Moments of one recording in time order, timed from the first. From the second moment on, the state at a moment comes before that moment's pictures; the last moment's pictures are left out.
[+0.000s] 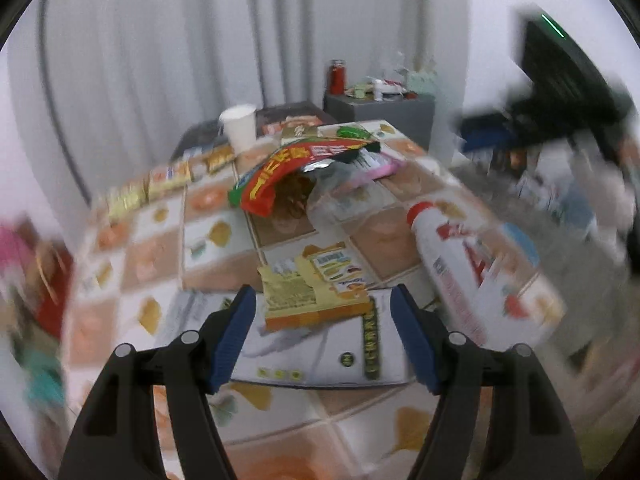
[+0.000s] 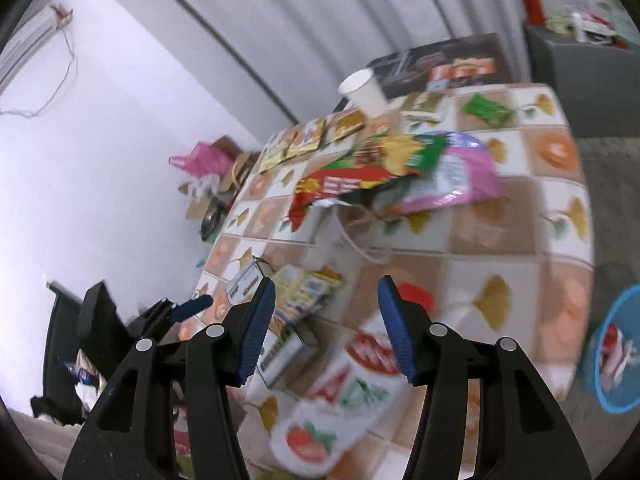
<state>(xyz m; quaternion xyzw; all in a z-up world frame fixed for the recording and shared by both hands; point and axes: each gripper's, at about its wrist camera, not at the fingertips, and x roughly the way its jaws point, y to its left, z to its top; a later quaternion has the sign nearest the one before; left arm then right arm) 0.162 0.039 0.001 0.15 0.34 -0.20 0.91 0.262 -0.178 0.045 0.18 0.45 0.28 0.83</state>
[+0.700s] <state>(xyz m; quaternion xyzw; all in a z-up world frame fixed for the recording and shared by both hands) 0.191 0.015 -0.045 0.34 0.31 -0.27 0.85 0.347 -0.099 0.008 0.12 0.53 0.29 0.79</state>
